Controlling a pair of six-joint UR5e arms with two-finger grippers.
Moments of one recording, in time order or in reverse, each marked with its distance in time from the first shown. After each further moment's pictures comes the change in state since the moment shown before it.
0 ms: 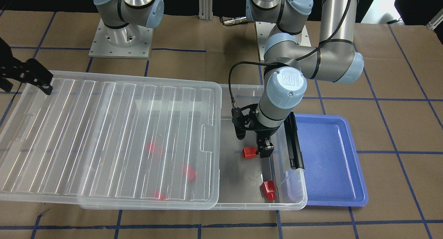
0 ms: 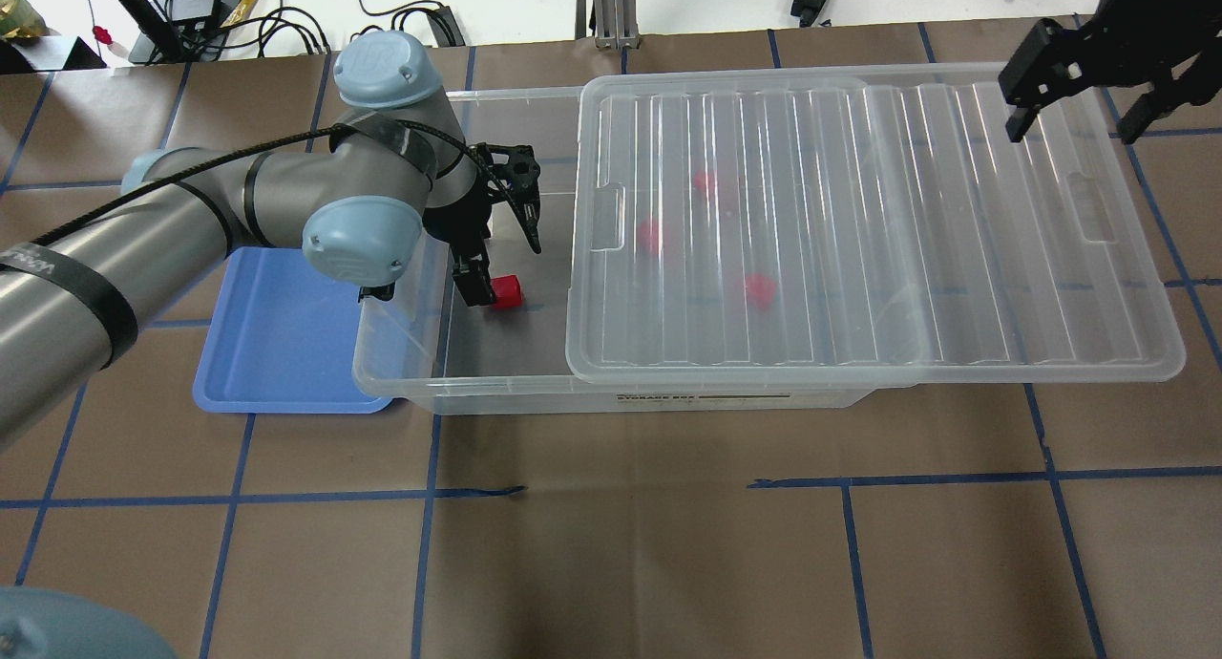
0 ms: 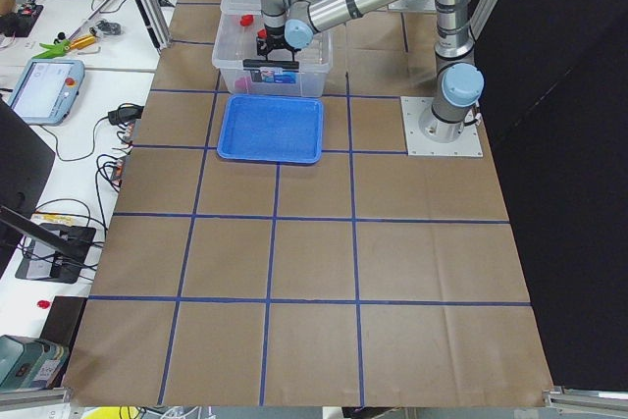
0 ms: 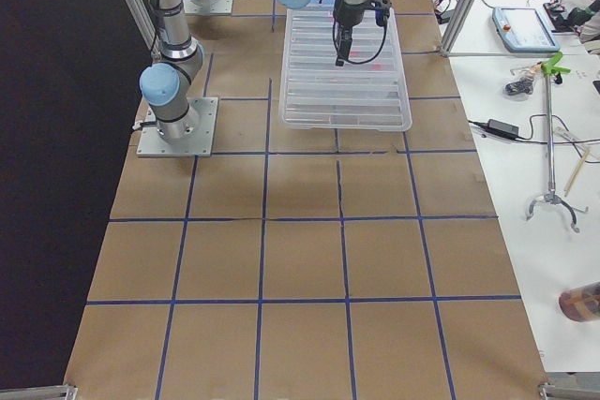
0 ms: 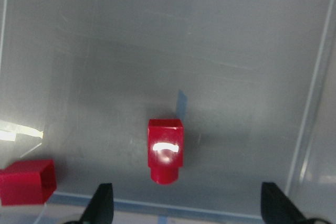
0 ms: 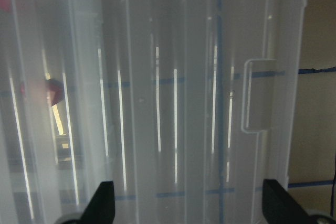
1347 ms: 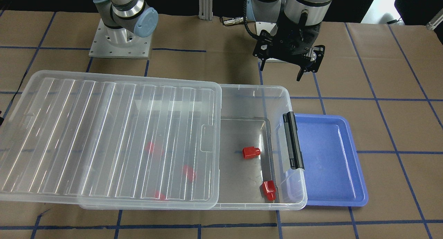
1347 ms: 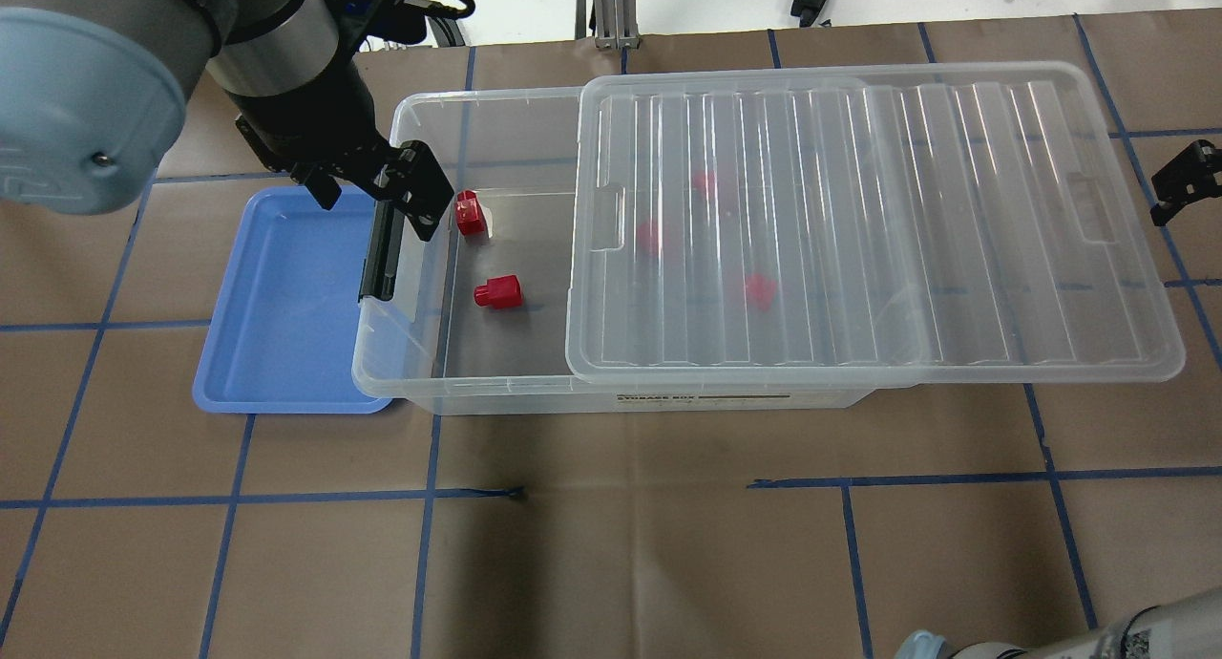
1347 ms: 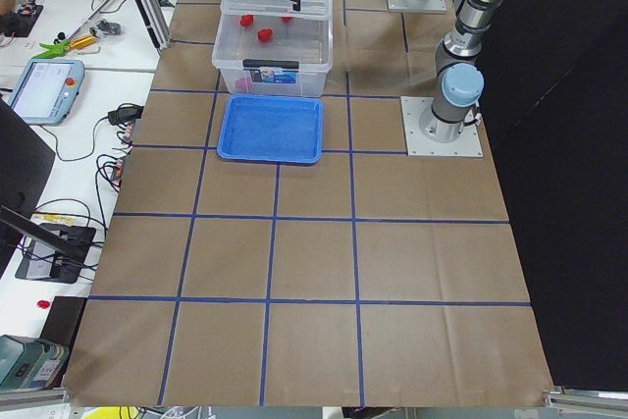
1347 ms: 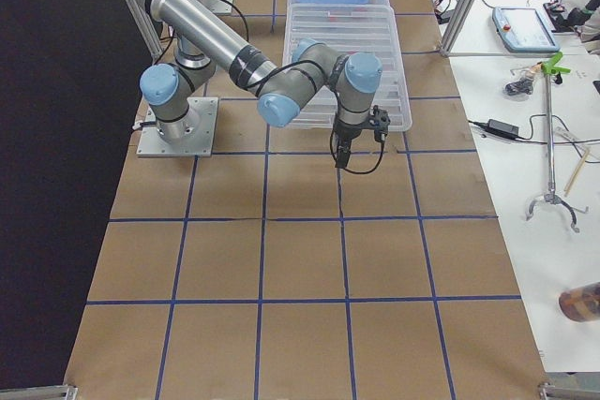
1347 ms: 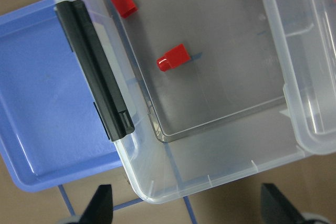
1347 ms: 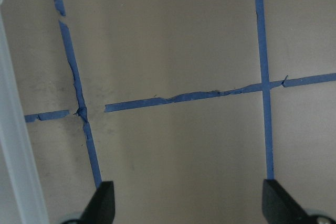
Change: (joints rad) left arm 0.008 0.293 0.174 -0.397 0.058 -1.174; right arm -0.285 0.119 0.223 -0.378 -0.021 -0.215
